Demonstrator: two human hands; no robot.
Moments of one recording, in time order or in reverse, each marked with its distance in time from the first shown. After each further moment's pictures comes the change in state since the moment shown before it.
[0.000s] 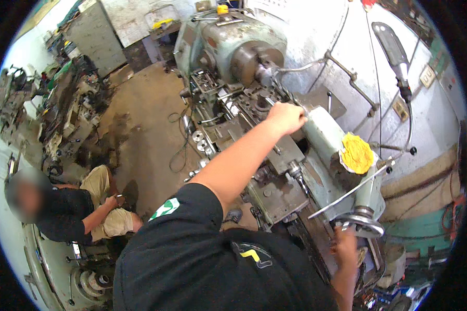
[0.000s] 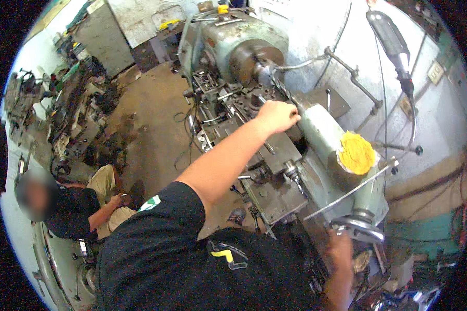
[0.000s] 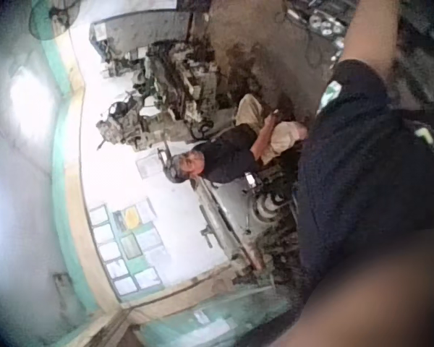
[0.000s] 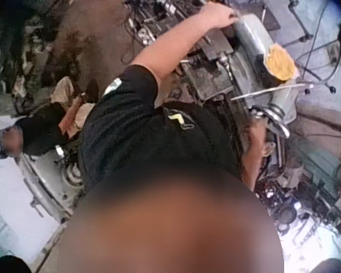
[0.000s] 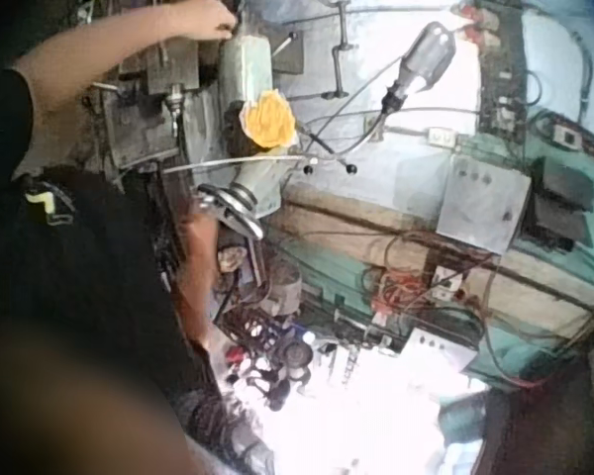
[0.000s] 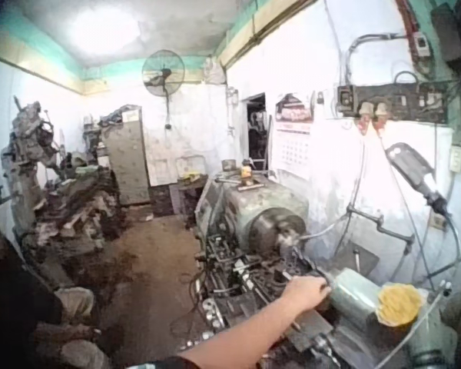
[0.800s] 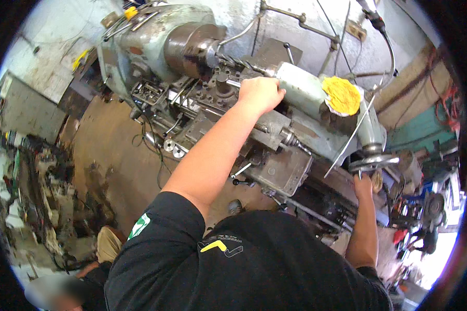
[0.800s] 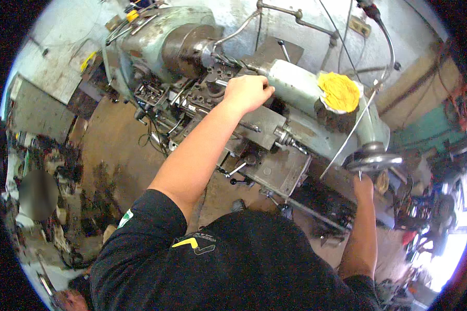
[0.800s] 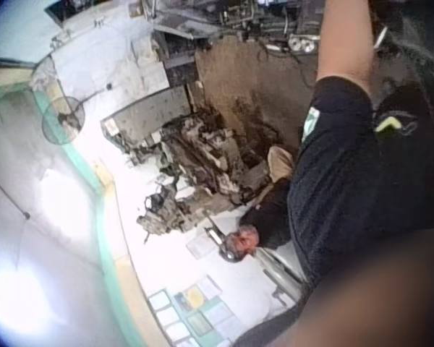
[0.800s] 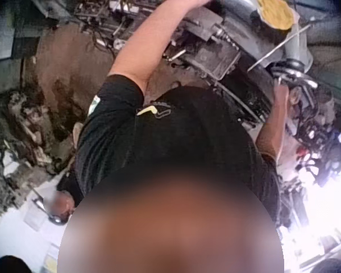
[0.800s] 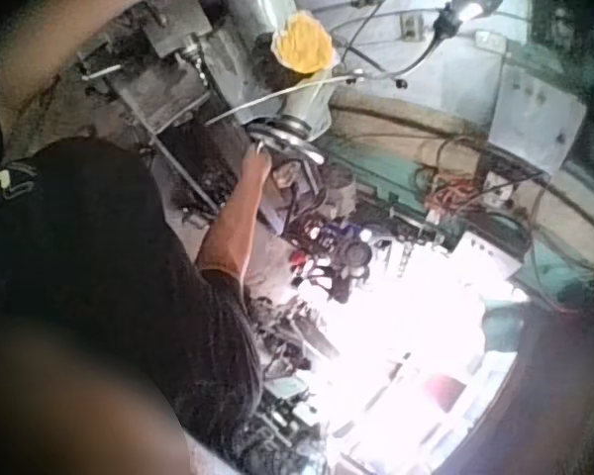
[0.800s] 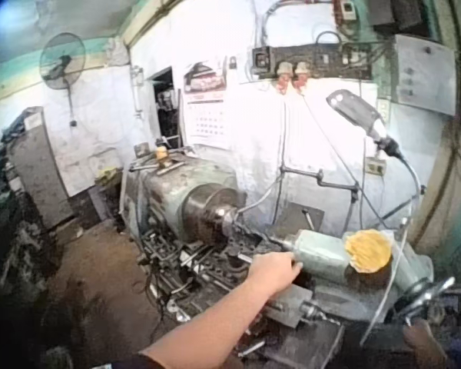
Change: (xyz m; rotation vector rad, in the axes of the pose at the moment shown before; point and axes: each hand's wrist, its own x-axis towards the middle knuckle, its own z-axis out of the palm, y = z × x) left_hand 0.009 -0.009 -0.017 0.003 -0.205 0.189; right_hand 0.032 0.087 0.038 -0.304 0.404 0.309
